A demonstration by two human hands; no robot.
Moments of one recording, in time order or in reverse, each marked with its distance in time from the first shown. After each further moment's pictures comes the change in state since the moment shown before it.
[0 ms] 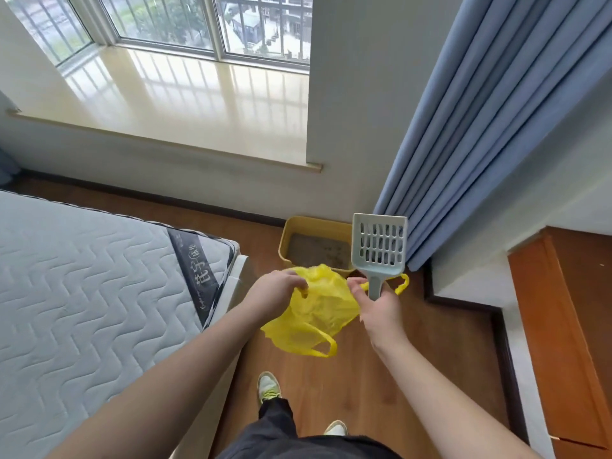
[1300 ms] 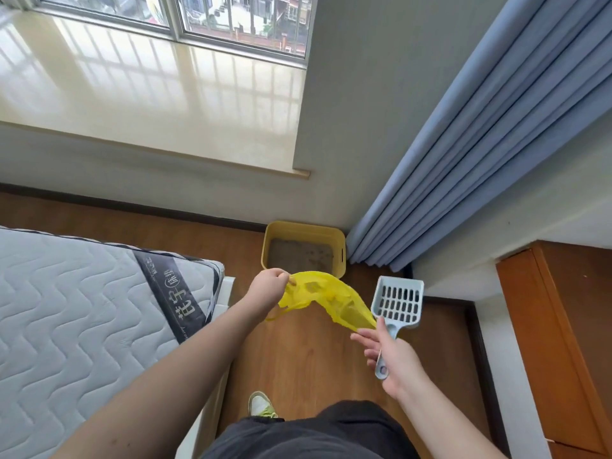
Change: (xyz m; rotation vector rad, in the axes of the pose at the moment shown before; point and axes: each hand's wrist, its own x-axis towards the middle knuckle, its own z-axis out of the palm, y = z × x) left_hand 0.108 -0.096 -0.018 -0.737 -0.042 -0.515; right_hand 0.028 -0.015 0.063 0.263 0.155 0.690
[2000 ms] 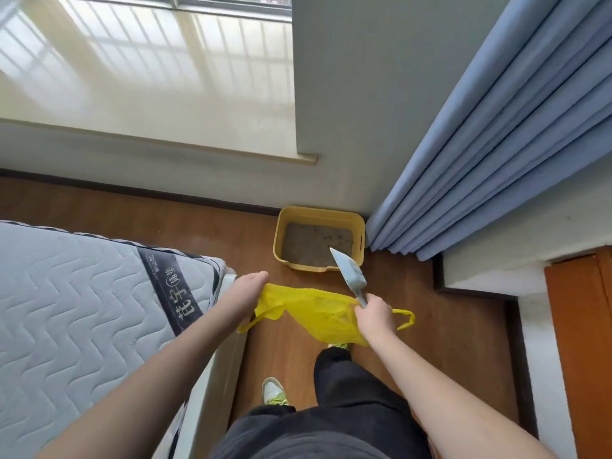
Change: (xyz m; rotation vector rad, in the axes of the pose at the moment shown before) left_hand 0.041 0.035 0.005 -0.005 0.028 -0.285; right_hand 0.167 -0.063 0.017 -1.034 0.031 -0.312
